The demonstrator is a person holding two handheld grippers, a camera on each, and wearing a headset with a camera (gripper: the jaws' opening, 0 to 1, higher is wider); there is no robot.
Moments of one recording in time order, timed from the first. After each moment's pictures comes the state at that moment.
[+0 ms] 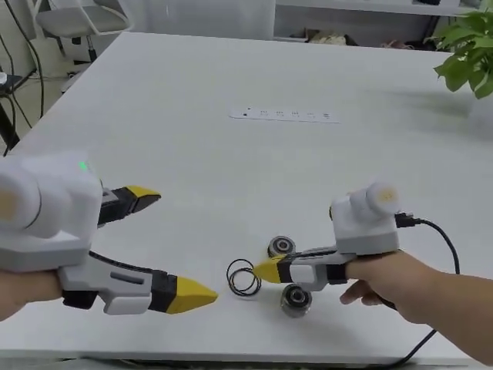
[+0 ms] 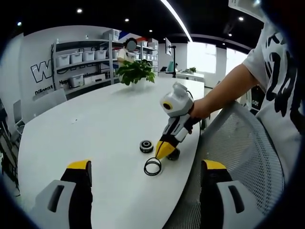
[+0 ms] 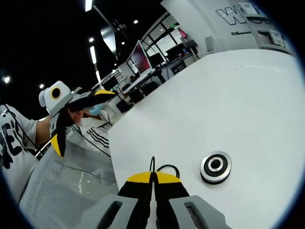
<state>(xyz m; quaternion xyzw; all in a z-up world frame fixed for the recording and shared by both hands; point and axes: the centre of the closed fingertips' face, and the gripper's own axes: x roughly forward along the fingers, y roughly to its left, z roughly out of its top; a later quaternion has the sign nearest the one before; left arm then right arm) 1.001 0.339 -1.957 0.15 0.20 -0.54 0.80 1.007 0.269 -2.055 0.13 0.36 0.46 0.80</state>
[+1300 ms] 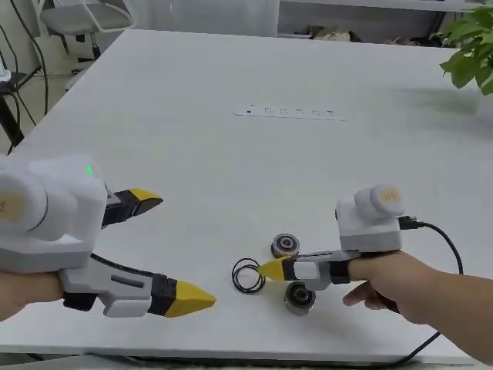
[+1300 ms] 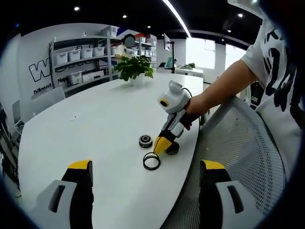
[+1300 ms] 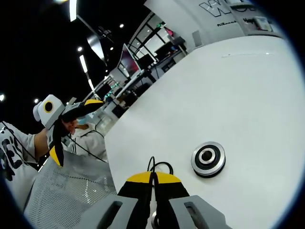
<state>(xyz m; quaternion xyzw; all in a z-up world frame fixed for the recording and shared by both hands) 0.997 0.343 -1.965 0.16 0.21 -0.54 0.80 1.013 0.261 -2.065 0.18 0.38 0.43 0.80</state>
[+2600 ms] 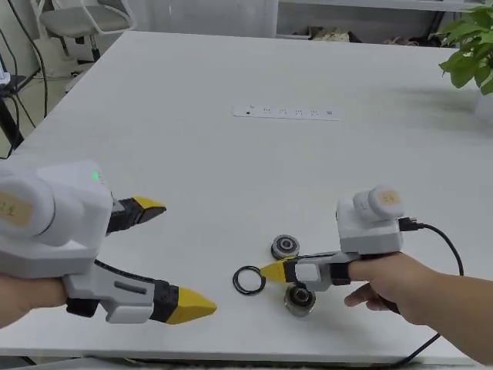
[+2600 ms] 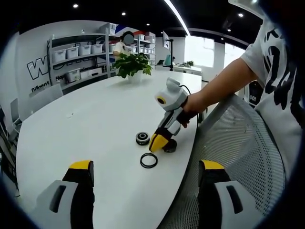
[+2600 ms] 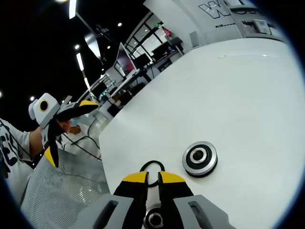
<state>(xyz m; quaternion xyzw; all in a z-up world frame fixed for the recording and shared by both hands) 0.993 0.341 -1.971 0.16 0.22 -0.55 0.79 1.017 0.254 -2.072 0.16 0.38 0.42 0.81</state>
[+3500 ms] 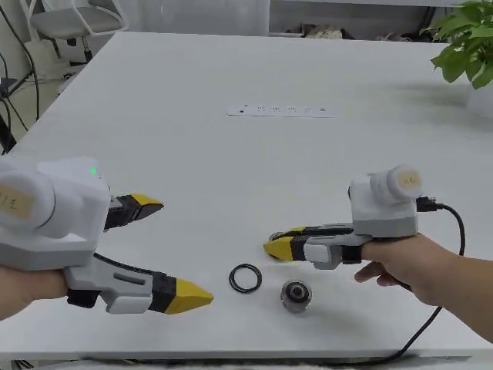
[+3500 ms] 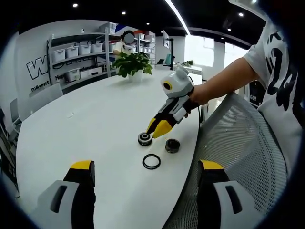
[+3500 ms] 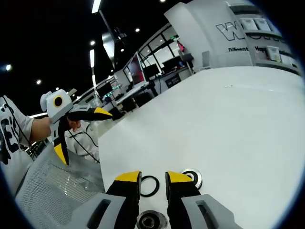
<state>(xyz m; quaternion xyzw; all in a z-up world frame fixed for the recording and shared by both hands) 1.003 0.338 -1.973 0.17 0.23 -0.55 0.79 1.032 0.237 -2.032 0.10 0.30 0.43 0.84</state>
